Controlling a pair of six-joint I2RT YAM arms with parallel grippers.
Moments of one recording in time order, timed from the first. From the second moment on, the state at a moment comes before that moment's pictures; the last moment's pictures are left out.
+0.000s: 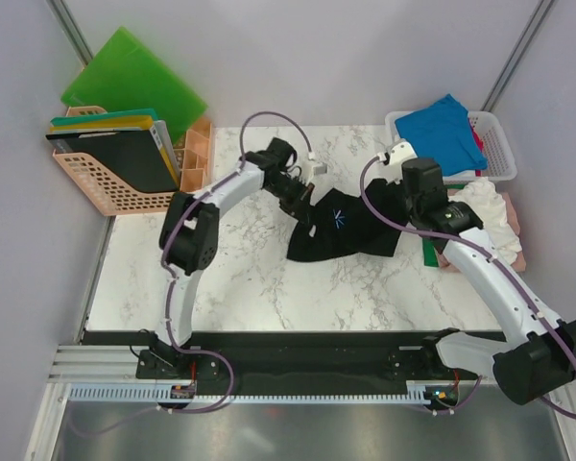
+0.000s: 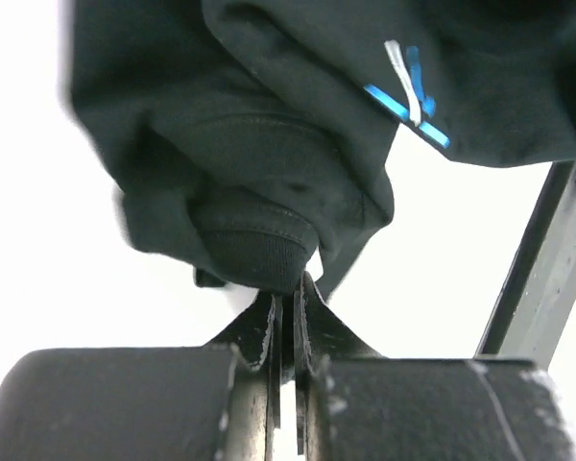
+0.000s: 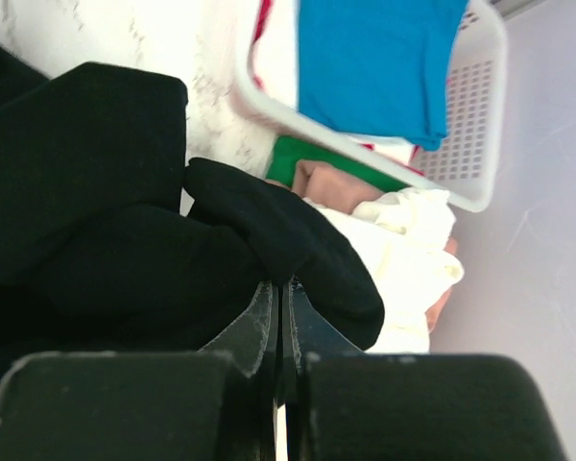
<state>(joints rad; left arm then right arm) -0.51 2.25 1.83 -0.77 0.75 0.28 0.37 1.19 1.11 -0.53 0.44 -0.34</state>
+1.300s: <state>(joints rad) -0.12 1.38 1.62 -0.84 0.53 0.42 0.31 0.90 1.26 -0.53 0.44 -0.35</state>
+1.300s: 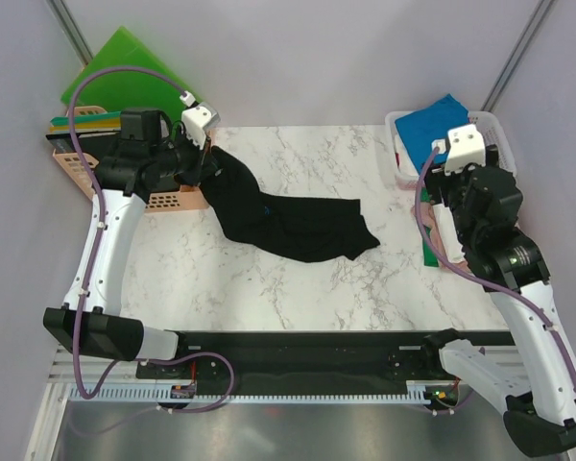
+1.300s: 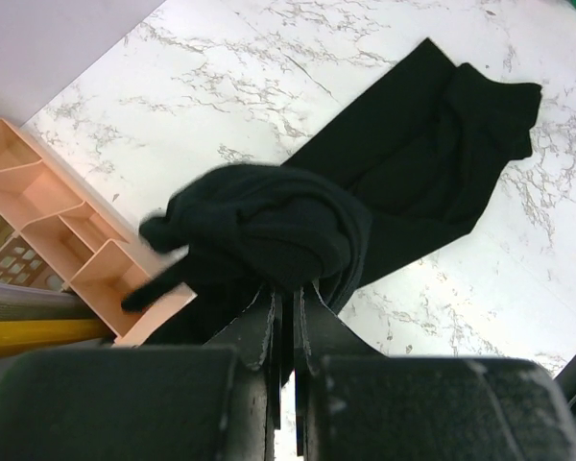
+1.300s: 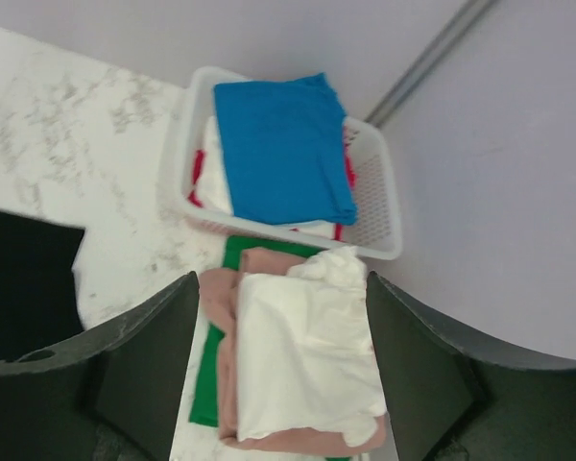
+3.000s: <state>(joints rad) -0.30 1.41 2.19 -1.09 0.47 0.40 0.31 1.35 0.94 -0.52 -0.26 -0.27</state>
